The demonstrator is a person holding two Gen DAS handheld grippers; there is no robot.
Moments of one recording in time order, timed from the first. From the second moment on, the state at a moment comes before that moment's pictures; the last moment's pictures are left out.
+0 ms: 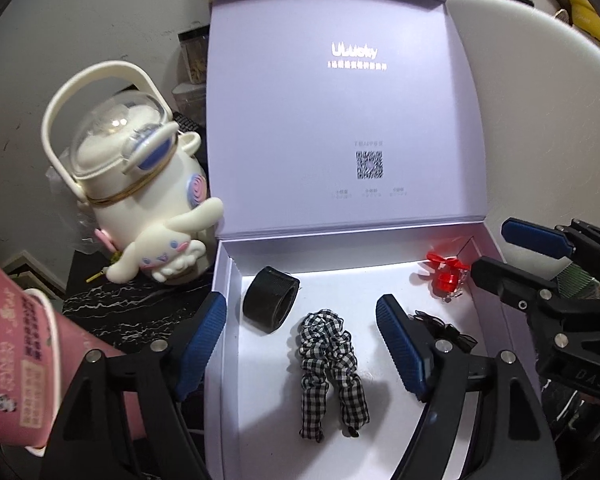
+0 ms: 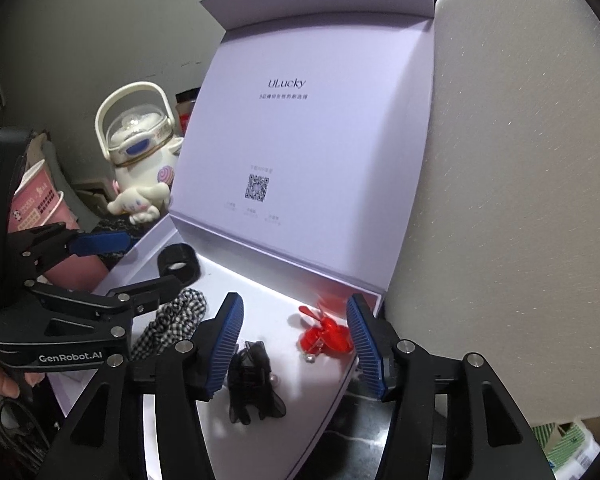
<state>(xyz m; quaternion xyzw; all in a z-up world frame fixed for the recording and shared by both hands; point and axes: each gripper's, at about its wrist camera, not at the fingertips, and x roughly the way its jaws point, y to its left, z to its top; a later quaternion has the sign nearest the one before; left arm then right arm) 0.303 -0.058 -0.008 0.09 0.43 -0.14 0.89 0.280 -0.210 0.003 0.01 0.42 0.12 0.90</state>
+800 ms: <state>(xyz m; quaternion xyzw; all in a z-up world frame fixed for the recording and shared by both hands) 0.244 -0.041 0.063 0.08 0.37 -0.14 0.92 0.221 -0.214 0.070 0.01 0.36 0.11 0.93</state>
